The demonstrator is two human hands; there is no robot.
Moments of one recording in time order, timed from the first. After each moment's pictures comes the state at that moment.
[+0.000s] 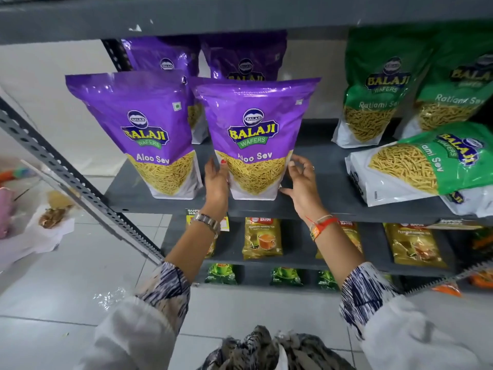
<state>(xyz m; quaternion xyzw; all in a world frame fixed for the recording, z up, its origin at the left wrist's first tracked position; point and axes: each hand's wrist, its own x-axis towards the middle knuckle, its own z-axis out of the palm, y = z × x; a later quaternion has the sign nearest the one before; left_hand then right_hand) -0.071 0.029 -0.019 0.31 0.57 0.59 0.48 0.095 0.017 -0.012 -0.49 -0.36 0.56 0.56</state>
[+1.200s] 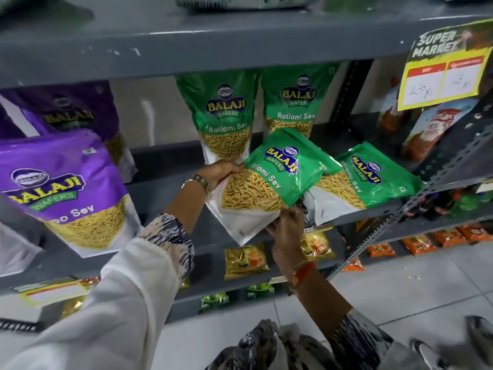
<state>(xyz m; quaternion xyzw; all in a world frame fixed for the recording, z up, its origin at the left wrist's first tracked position) 0.232 0.156 0.000 0.51 0.49 0.16 0.69 0.334 -0.015 -0.033 -0.58 -0.09 0.44 0.68</state>
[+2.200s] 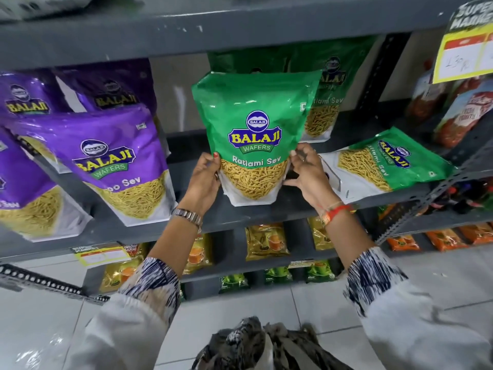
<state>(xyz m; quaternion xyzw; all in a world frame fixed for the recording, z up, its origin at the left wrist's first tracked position) 0.141 0.060 0.003 0.35 0.39 0.52 0.68 0.349 0.015 0.020 -0.53 -0.38 0.49 0.58</state>
